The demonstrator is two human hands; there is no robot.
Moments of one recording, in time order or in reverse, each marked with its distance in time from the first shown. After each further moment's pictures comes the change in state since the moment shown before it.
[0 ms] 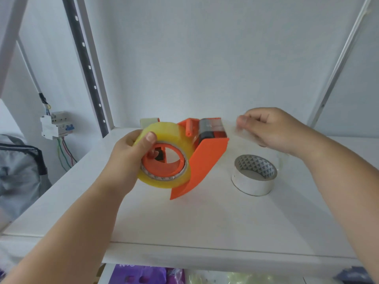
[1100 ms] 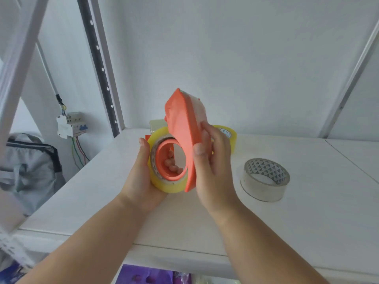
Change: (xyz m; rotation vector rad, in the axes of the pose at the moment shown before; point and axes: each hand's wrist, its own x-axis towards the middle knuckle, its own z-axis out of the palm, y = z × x) left_hand -0.010 -0.031 0.020 -0.772 0.028 -0.383; right_hand -0.022 -0.030 0.154 0.496 0.462 -0.288
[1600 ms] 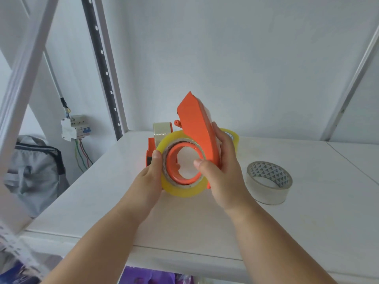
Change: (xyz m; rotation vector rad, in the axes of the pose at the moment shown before) left_hand -0.031 0.009 0.013 0.874 0.249 0.098; right_hand 0.007 0.000 -0.019 0.156 -0.192 0.238
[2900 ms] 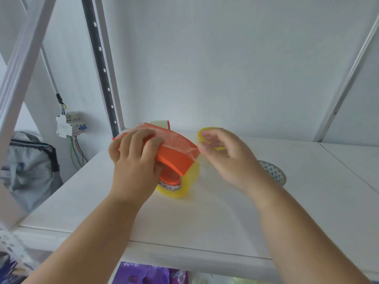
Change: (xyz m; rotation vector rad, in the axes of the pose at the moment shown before) left_hand 0.032 -0.013 -0.019 1.018 0.615 1.070; right_hand 0.018 -0.023 -0.030 -0.513 -0.115 0.066
